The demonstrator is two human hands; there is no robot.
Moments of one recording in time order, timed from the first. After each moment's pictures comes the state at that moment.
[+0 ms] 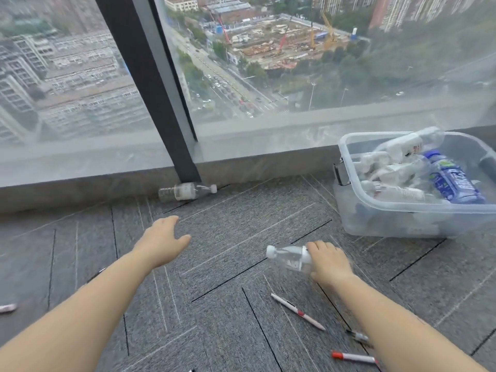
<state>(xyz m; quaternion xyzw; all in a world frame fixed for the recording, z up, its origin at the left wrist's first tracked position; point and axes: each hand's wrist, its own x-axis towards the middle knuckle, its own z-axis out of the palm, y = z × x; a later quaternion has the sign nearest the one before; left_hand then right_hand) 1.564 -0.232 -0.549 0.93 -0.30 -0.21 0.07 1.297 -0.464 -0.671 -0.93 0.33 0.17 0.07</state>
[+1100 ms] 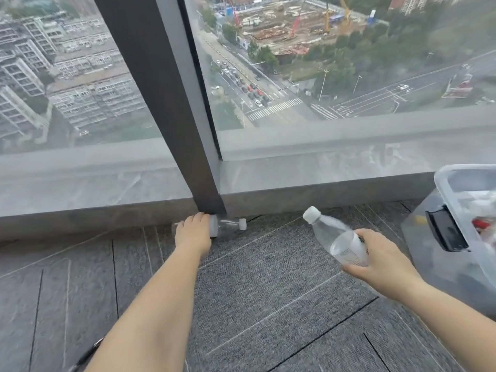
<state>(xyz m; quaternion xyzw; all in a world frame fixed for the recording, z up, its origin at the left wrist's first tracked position) 1.775 -0.363 -0.692 0.92 -0.36 -0.15 -0.08 1.445 -0.550 -0.623 -0.86 0.43 0.03 0.27</state>
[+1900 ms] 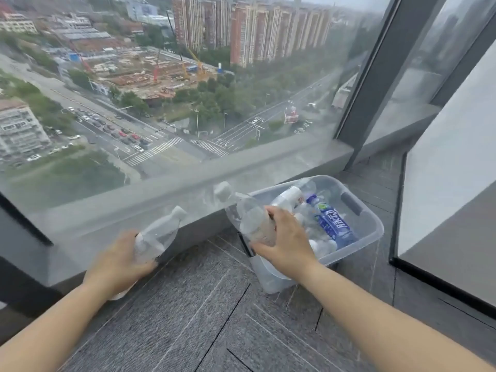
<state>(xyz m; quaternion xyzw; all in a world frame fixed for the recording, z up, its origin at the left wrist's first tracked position) 1.640 -0.498 -0.549 0.83 -0.50 -0.21 0.14 1.310 -0.589 -0.480 -0.80 0.50 -0.22 0.23</state>
